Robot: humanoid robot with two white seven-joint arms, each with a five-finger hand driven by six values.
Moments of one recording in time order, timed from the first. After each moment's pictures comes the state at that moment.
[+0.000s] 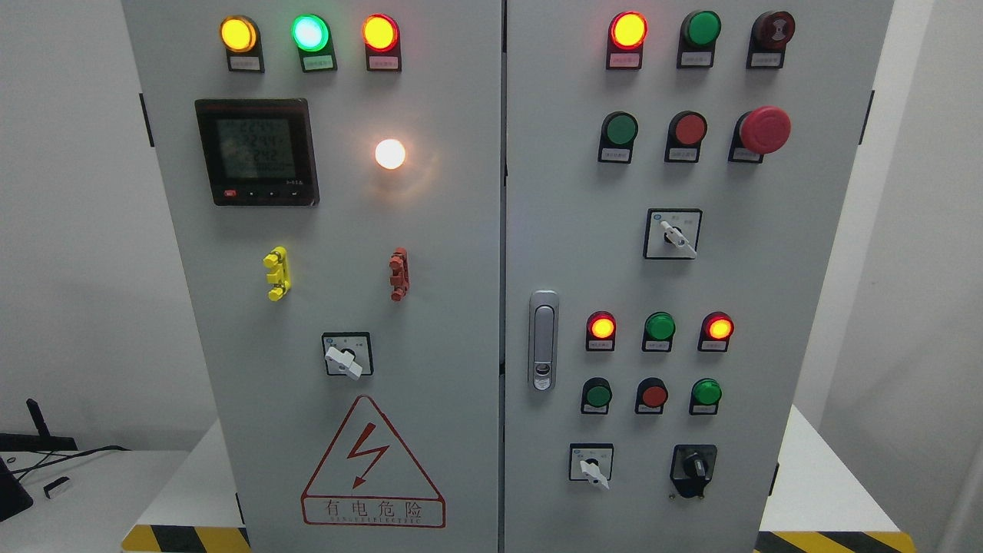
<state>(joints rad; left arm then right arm) -0.04 -0.09 0.08 0.06 0.00 -0.16 0.06 0.21 0.05 -0.14 -1.92 0.31 -0.14 -0.32</state>
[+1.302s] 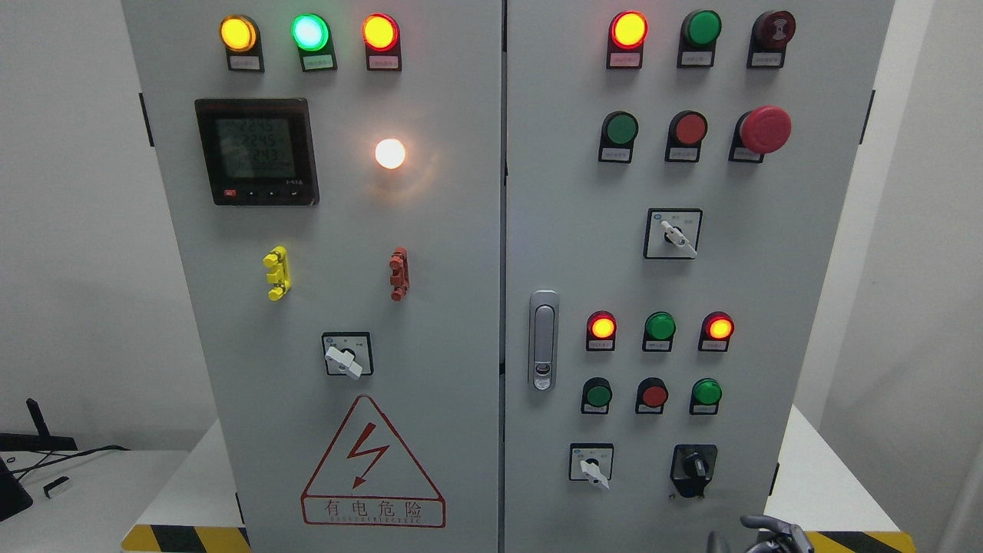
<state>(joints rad) -0.04 -0.09 0.08 0.06 0.00 -0.16 0.06 0.01 0.11 -0.01 -1.84 0.30 0.09 -0.32</state>
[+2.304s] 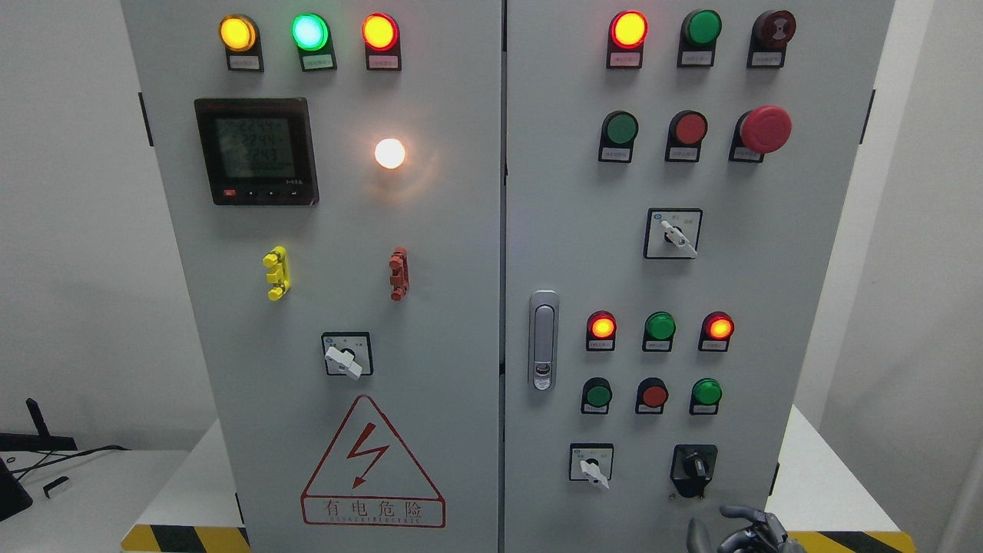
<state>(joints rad) -0.04 -0.09 0.08 0.06 0.00 -0.16 0.06 -0.07 0.12 0.00 -1.75 0.30 0.12 -0.32</state>
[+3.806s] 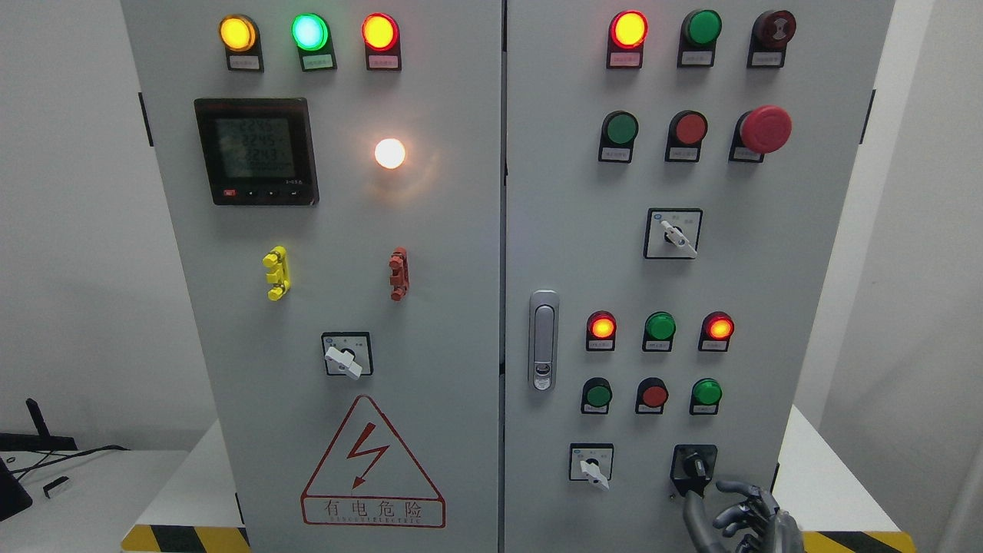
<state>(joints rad) -0.04 -0.09 0.08 0.06 0.00 -0.16 0.06 -0.17 0.12 -0.03 -1.65 0.30 0.14 -0.33</state>
